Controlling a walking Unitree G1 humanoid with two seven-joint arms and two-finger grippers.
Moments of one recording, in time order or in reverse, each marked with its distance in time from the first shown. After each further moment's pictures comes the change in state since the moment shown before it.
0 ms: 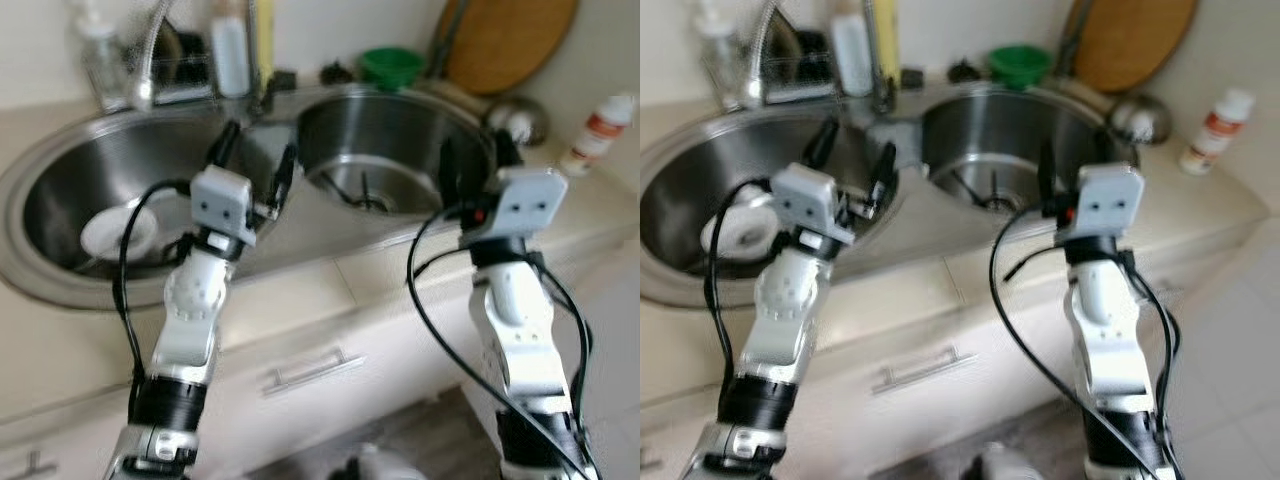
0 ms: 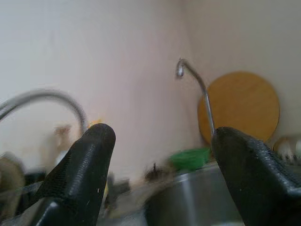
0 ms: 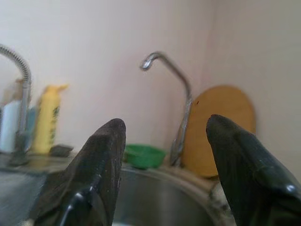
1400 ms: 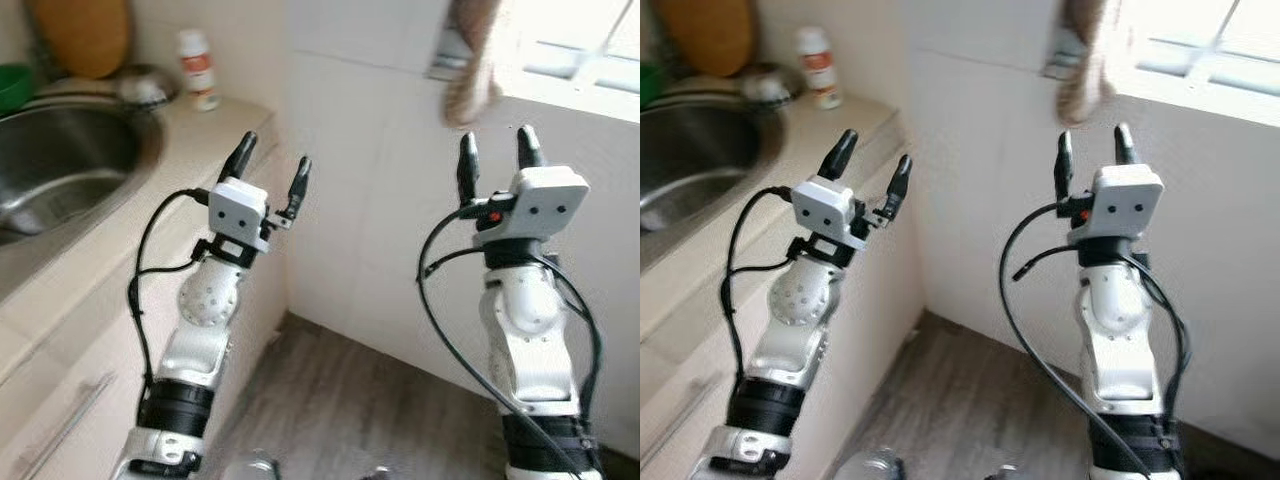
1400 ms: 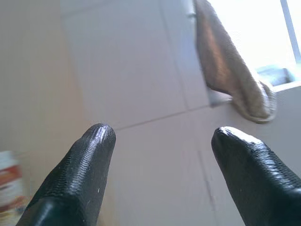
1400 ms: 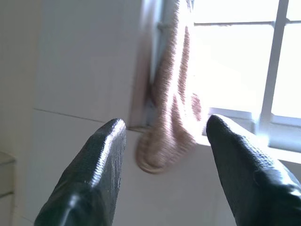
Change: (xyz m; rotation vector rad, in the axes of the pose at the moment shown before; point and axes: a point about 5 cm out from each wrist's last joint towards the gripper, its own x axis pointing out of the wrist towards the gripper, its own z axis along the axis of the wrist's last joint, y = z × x) left arm -0.008 -0.014 -0.013 0.001 0.061 -0.064; right arm -0.007 -0.008 -0.006 -0.012 0.020 -0.039
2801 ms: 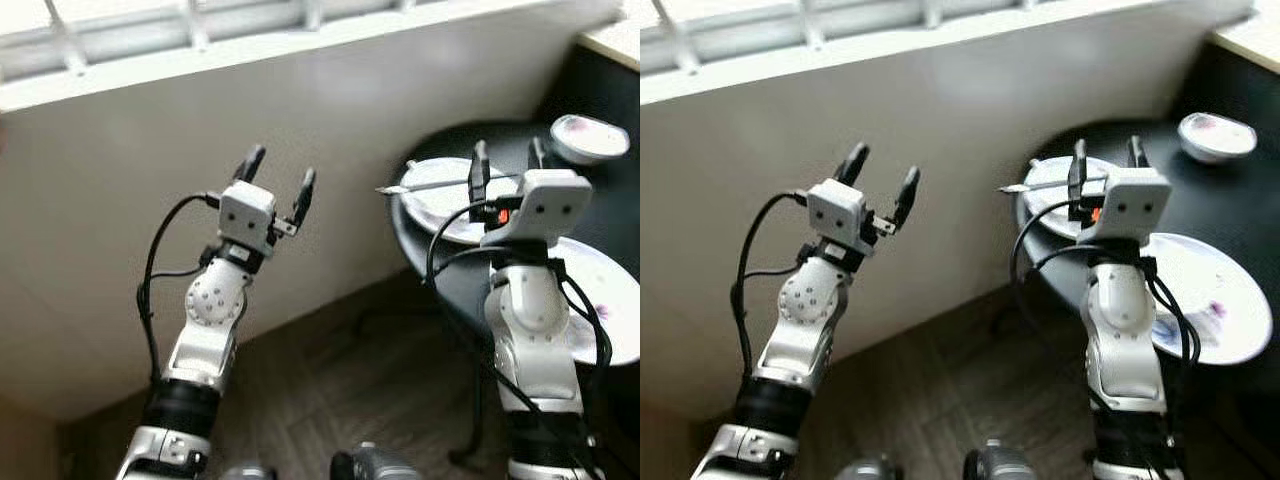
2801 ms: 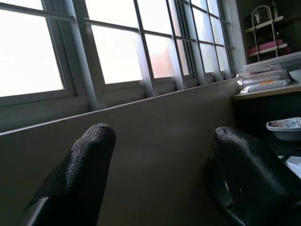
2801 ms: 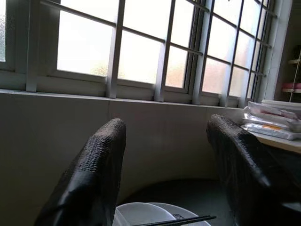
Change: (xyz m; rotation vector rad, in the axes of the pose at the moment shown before) left arm -0.002 -0.003 -0.011 -0.032 0.072 -0.007; right arm -0.001 -0.010 -0.012 -0.013 0.076 -0.070
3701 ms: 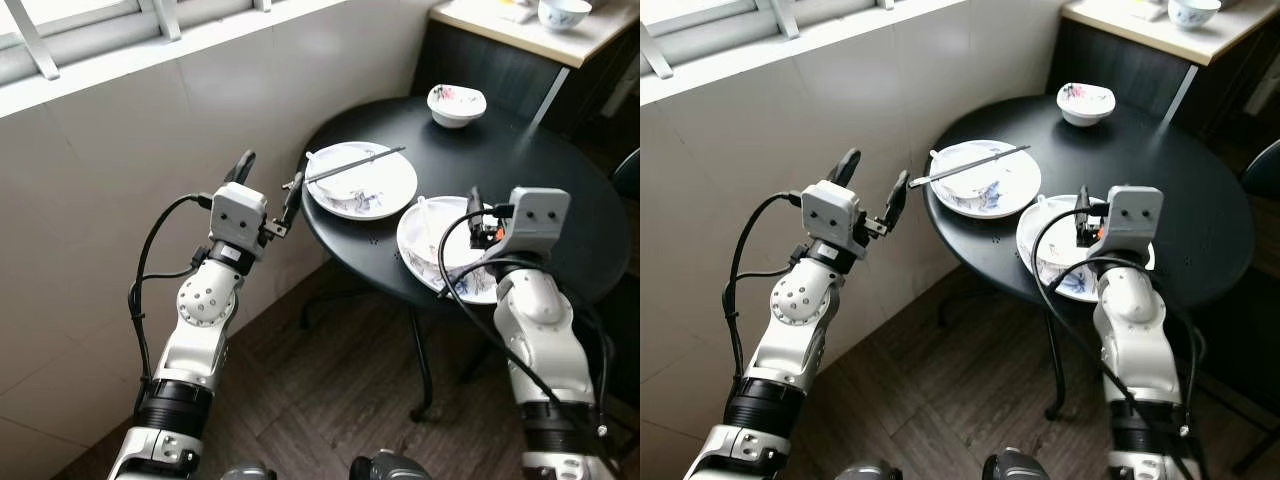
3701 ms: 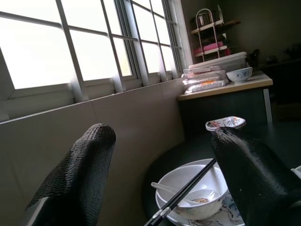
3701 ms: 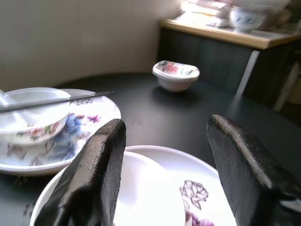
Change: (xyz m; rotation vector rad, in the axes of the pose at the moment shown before) left arm -0.003 0.000 -0.009 -0.015 0.057 0.001; right arm 0.001 -0.038 -0.056 -0.009 0.442 0.054
